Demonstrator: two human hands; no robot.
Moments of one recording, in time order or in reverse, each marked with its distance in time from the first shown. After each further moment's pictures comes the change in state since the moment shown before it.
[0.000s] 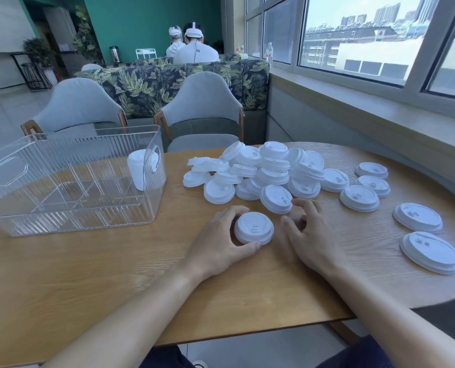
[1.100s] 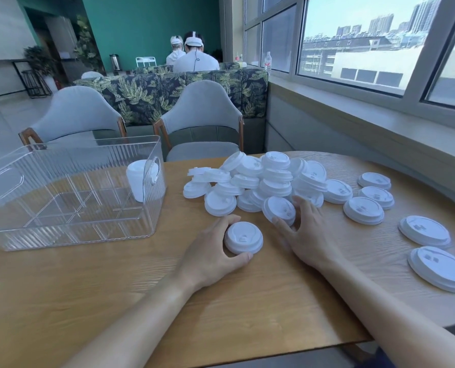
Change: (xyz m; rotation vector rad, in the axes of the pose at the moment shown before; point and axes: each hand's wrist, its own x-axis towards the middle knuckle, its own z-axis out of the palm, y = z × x) left_hand 0.007 -0.017 -0.013 0.030 -0.001 -0.015; right_hand 0.041 0.008 0.013 -0.121 0.024 -0.063
